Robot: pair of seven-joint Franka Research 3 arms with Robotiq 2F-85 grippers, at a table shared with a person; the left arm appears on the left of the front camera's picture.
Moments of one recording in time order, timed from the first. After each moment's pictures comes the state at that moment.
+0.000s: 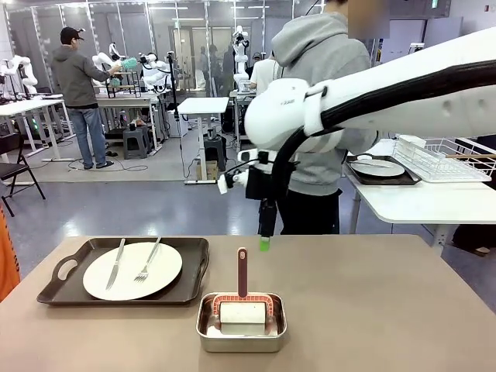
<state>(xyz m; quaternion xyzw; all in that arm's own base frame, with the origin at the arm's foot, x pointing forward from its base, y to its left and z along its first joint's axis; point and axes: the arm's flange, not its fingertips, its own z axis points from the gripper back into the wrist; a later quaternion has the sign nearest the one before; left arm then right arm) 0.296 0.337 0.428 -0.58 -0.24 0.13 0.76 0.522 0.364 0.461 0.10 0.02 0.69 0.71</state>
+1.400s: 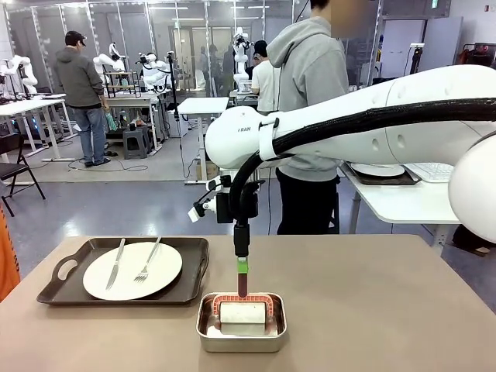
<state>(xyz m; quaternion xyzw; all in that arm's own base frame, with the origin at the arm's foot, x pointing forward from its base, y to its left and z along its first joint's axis) 0.296 0.337 0.428 -0.58 -0.24 0.13 0.76 0.521 0.426 0.413 0.10 0.12 0.70 0.70</state>
